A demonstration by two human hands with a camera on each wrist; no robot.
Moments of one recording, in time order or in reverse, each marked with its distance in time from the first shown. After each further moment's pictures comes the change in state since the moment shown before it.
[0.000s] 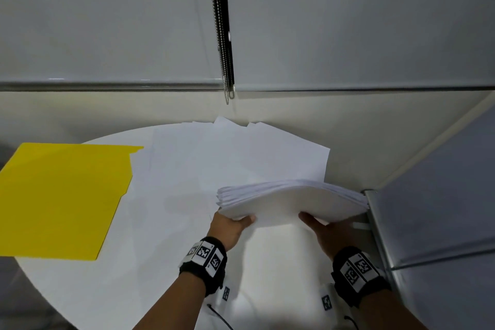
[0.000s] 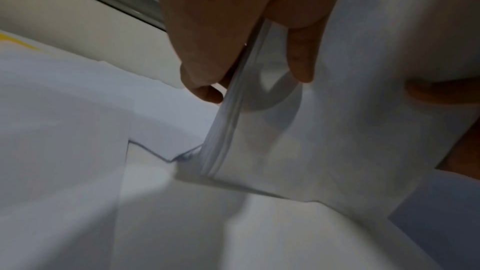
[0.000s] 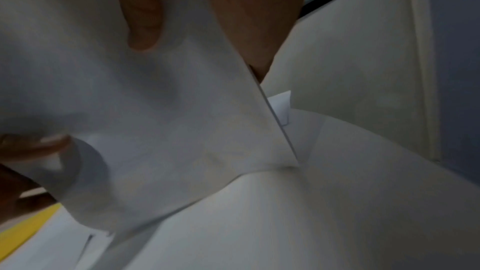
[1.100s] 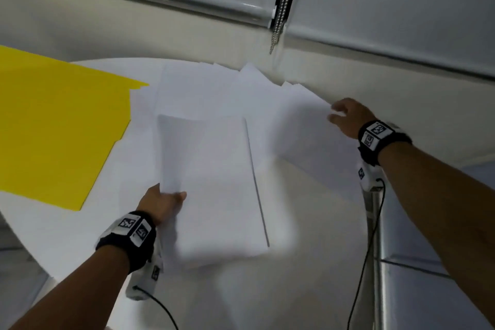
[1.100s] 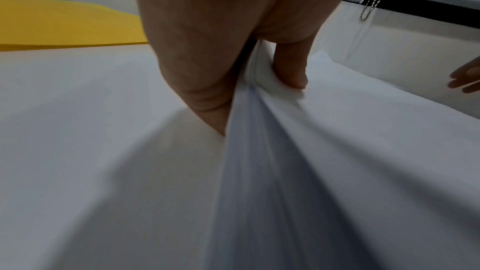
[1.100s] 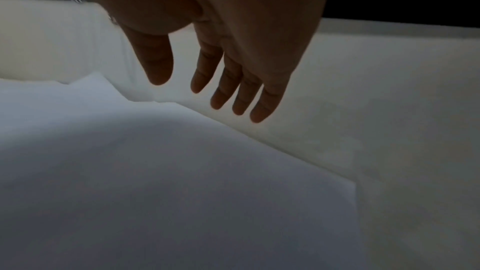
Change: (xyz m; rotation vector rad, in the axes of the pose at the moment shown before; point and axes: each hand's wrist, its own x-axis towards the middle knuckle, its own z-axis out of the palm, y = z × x) left_hand 0.054 -0.091 -0.141 0.227 0.234 -0.482; right_hand 0.275 -0.080 0.081 -0.916 -0.264 -0.301
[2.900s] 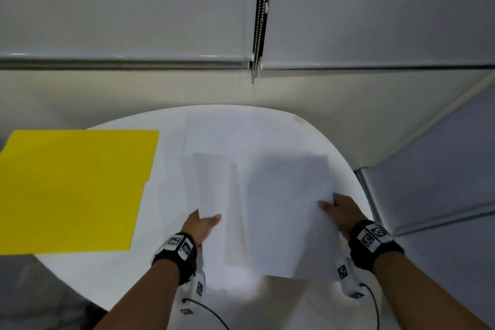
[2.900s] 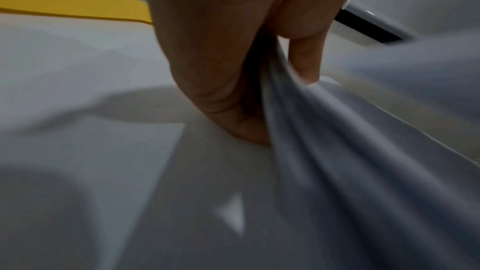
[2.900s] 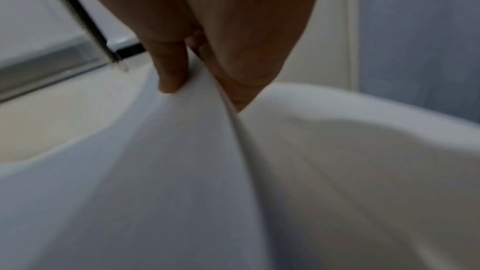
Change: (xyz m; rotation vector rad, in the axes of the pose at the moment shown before) left_hand -0.011 -0.023 -0.025 -0.092 -0.337 0.164; right_hand -0.273 -0.019 0.117 0.786 0.032 0.379
